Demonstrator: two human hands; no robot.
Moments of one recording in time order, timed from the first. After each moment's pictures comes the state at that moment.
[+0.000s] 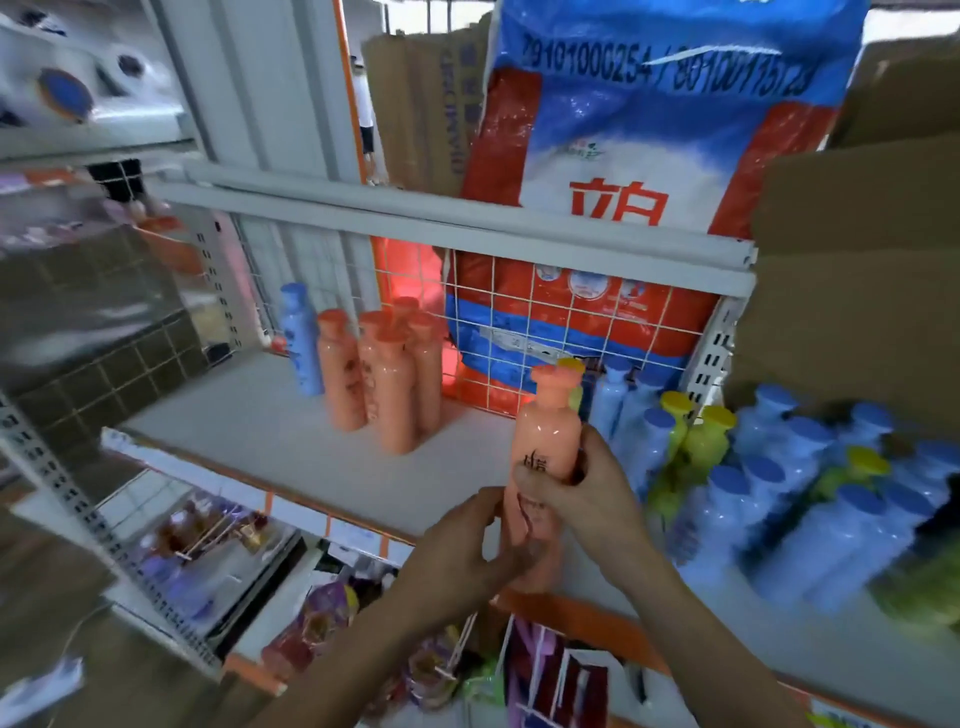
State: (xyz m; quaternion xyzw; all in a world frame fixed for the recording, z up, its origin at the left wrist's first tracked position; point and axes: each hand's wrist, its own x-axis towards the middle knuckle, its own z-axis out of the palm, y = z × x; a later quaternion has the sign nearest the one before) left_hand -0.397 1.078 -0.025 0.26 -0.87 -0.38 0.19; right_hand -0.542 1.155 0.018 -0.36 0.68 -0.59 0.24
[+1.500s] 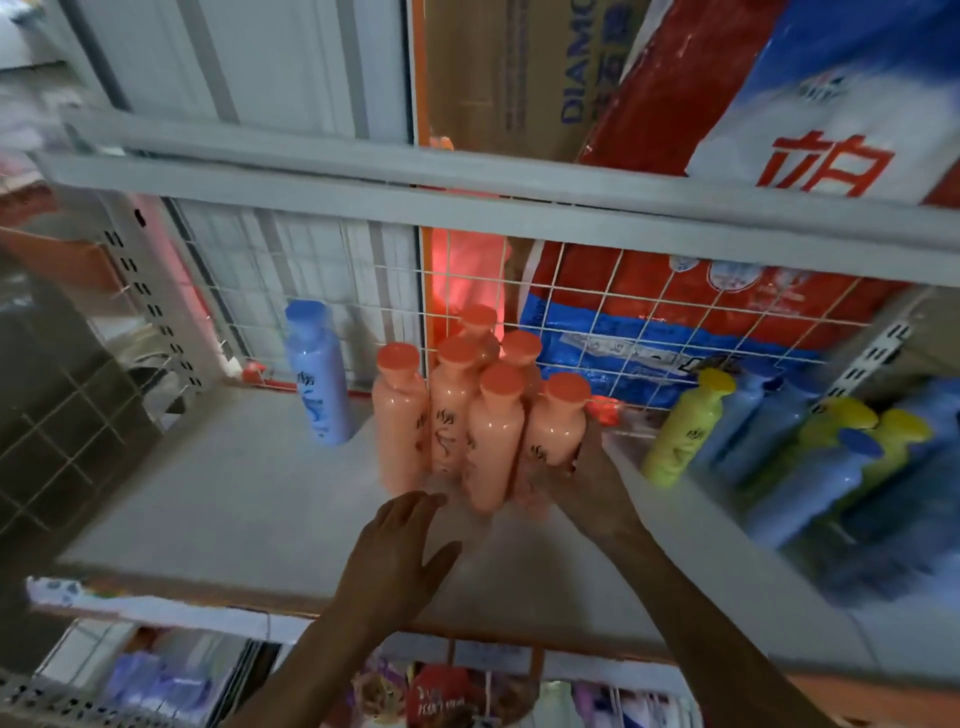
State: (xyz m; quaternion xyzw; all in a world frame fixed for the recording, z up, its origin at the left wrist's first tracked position) left_hand -0.318 0.772 -0.120 0.22 -0.95 -0.19 0.13; right_hand -0.516 0.914 -0.062 -0.31 0.78 -0.52 0.17
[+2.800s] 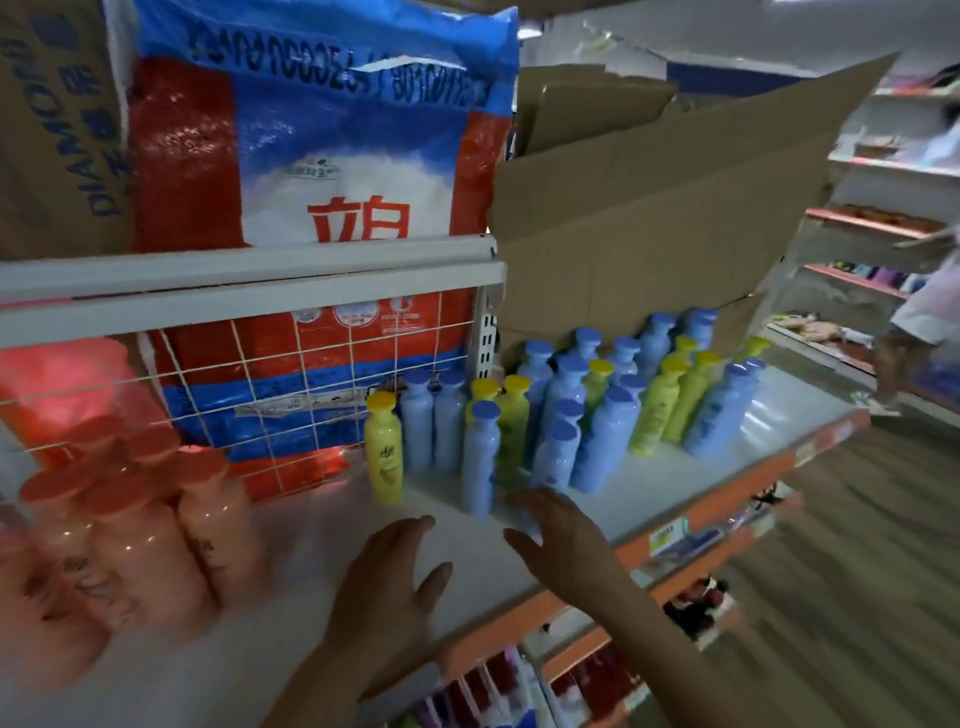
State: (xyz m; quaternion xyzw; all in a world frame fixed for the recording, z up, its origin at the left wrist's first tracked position) left_hand -0.477 0.975 -0.072 0.01 -0.95 -0.30 0.11; right_hand -0.545 1.191 -0.043 -0.22 0.94 -0.26 -0.08
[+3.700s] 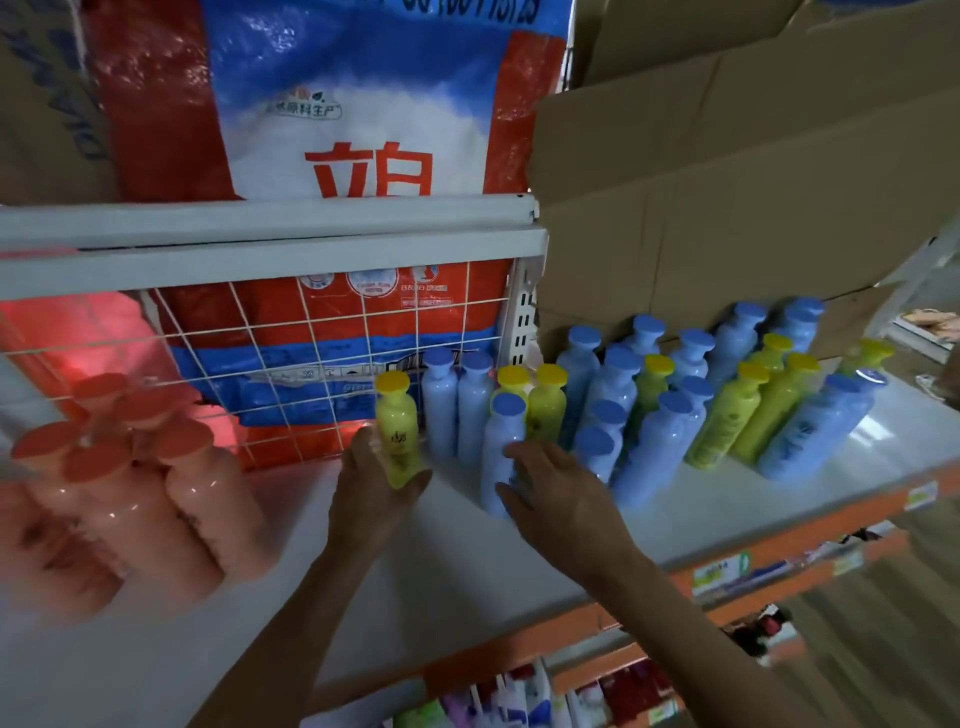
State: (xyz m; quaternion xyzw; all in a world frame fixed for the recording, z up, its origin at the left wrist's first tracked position) left_hand -0.575 0.947 -0.082 0.23 -0.86 -0.42 0.17; right_hand -0.615 1.173 -0.031 -0.33 0.90 -0.23 -0.17
